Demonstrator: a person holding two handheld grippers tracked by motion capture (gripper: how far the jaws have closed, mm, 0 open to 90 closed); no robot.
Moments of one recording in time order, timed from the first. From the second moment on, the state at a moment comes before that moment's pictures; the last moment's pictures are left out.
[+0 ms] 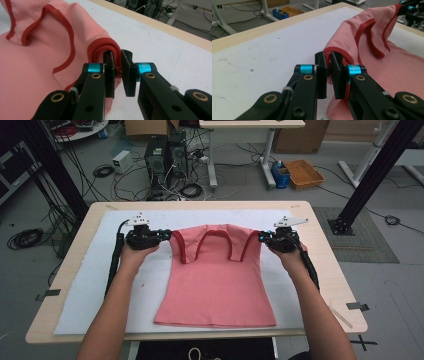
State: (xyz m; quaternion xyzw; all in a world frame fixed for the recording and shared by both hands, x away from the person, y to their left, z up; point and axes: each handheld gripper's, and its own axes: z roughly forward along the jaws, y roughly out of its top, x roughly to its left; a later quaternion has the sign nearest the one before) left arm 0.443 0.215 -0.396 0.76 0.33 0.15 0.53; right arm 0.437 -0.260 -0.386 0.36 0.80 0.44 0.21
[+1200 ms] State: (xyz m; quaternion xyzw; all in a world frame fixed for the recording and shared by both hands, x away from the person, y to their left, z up) left arm 0.325 0.231 -0.426 0.79 0.27 0.11 0.54; right arm 0.304 -0.282 -0.412 0.28 0.81 0.48 0.19
